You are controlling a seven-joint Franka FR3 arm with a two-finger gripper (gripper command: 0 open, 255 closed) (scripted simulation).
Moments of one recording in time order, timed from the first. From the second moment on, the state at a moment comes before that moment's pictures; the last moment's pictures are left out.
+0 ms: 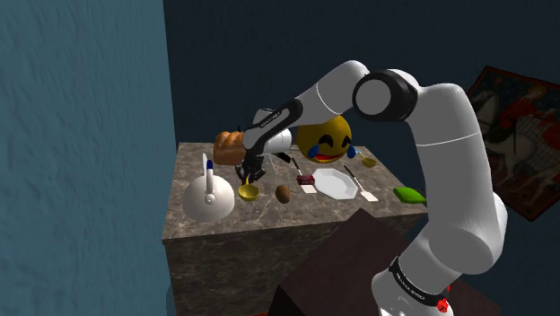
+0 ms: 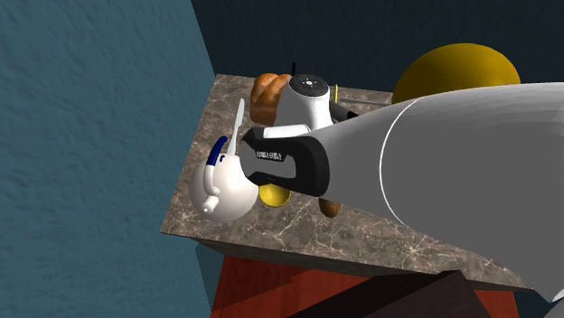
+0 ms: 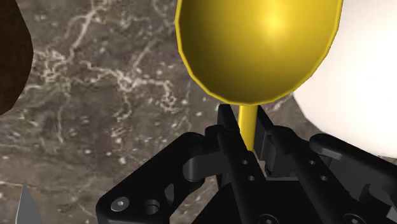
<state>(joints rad) -0.03 0.72 0.09 -1.81 0.21 2.54 0.39</state>
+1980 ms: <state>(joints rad) -0.03 0.43 0.08 -1.83 0.19 2.27 0.44</state>
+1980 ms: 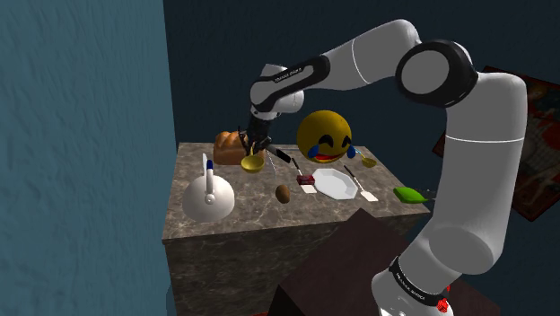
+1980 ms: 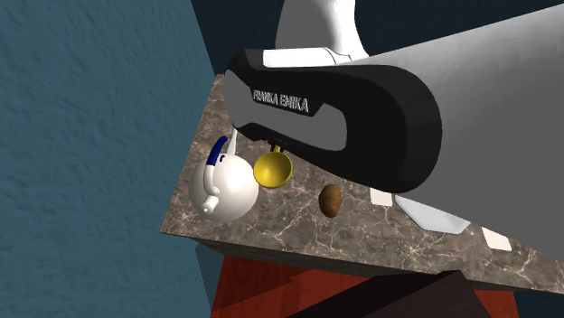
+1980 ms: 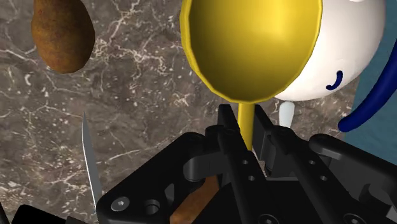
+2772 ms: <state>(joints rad) -0.03 0.35 0.07 -1.78 0.18 2.14 0.47</state>
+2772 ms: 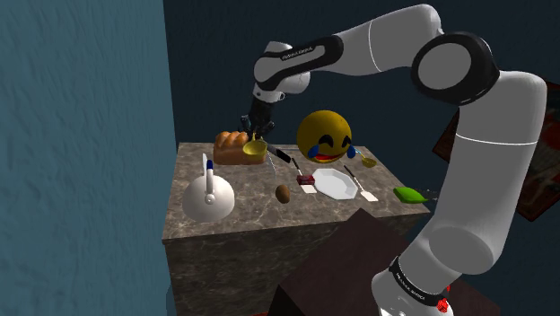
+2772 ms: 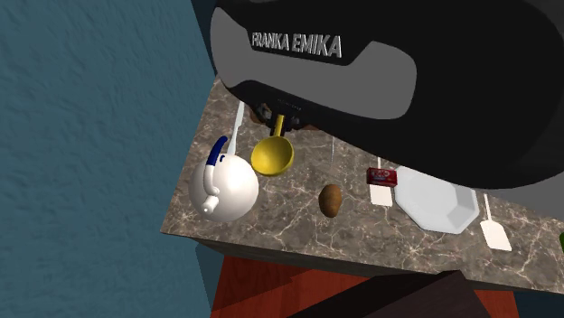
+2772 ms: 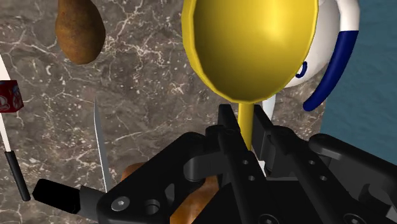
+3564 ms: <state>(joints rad) -0.03 0.30 0.07 -1.69 0.17 2.00 0.49</state>
